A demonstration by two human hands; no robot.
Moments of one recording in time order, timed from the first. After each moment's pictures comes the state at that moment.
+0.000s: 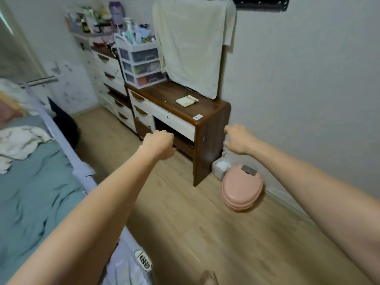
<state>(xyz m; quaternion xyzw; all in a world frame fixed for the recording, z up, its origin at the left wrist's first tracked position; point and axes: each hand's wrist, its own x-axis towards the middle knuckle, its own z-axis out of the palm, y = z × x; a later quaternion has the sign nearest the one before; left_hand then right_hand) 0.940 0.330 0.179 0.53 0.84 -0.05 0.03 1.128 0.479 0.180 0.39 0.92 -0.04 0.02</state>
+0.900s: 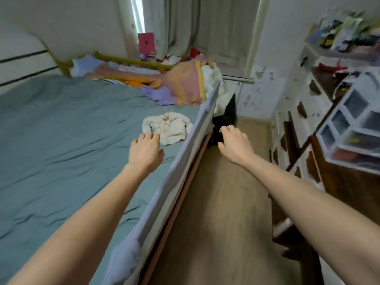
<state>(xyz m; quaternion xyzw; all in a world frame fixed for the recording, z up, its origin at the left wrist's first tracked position) 0.446 0.285 0.152 -0.08 0.99 0.01 -0.08 0.378 0.530 0.162 -0.18 0.98 -0.07 -0.07</state>
